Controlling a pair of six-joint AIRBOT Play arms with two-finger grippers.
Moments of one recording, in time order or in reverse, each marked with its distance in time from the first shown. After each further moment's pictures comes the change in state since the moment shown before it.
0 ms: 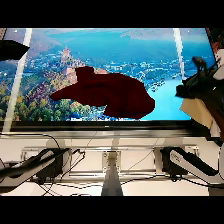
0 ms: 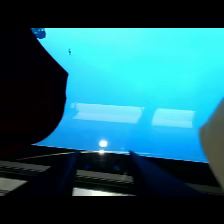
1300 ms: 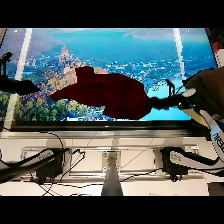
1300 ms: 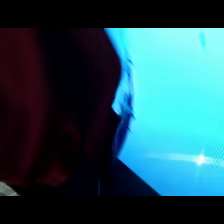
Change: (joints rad) left arm 0.132 -0.145 -0.239 0.252 -0.240 -0.068; right arm 0.127 -0.162 -0.278 0.490 -0.317 -0.205
